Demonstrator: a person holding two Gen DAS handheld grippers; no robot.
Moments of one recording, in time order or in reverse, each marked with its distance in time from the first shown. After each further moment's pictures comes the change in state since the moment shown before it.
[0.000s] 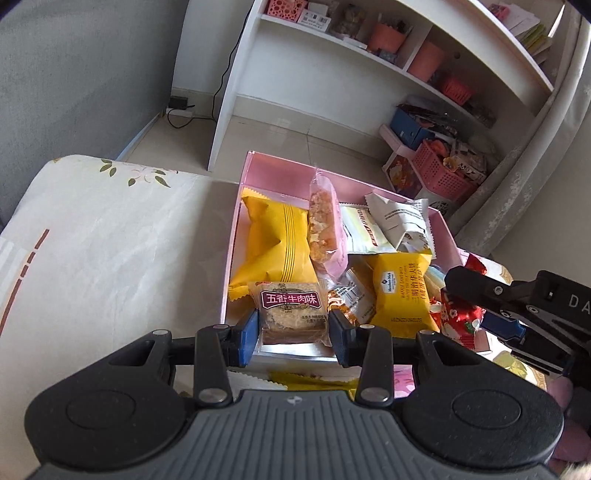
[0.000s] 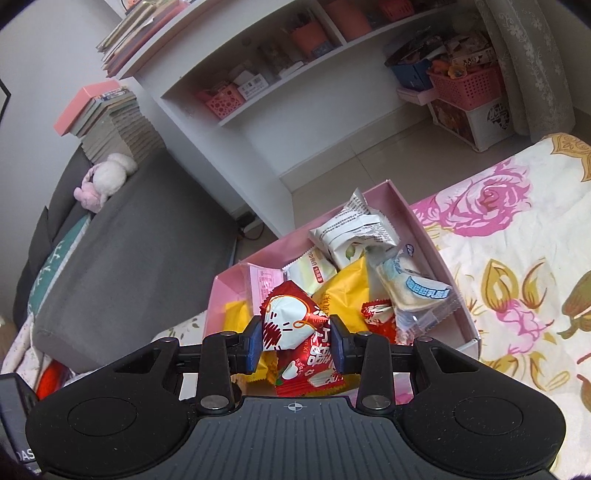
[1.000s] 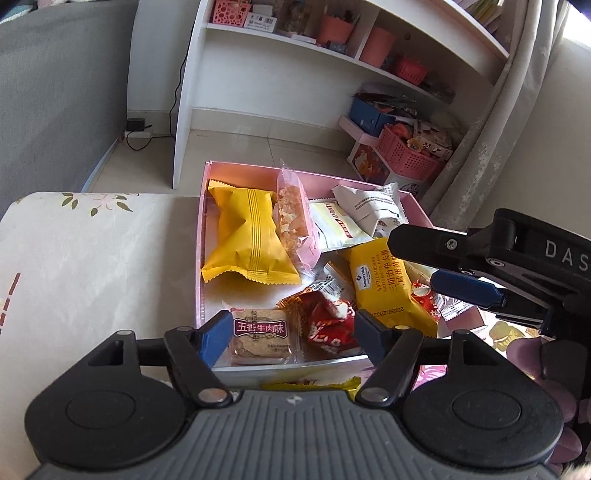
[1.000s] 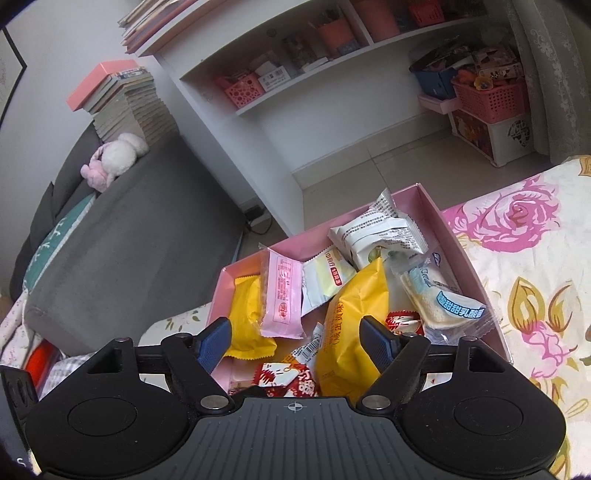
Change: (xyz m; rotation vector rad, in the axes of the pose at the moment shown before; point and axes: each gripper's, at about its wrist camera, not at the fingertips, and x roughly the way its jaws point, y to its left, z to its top) left arm -0.003 -0.008 0.002 0.165 -0.011 -0.067; right arm 0.015 0.015 0.000 -0.085 0.006 -0.004
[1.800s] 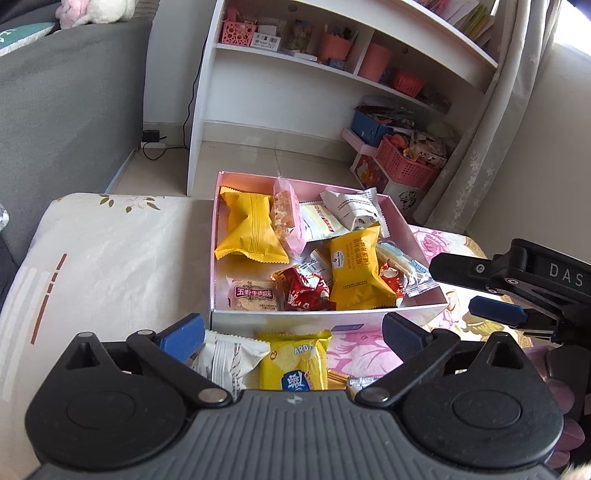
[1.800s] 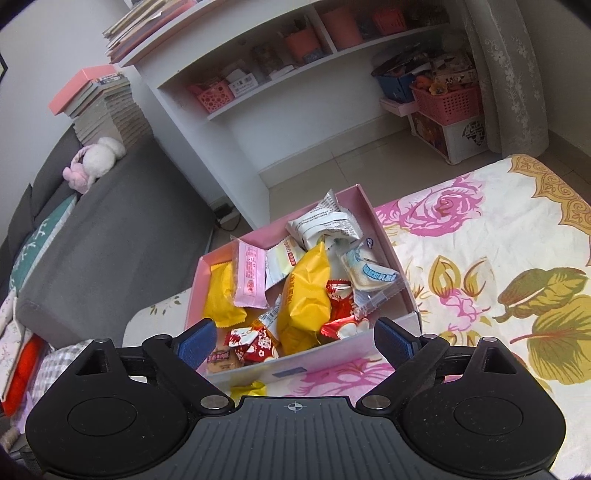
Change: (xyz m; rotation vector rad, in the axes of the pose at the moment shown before) left arm -0.057 -0.020 -0.023 -0.007 -0.030 0.052; right arm -0.071 -0.006 -0.014 0.011 0.008 -0.110
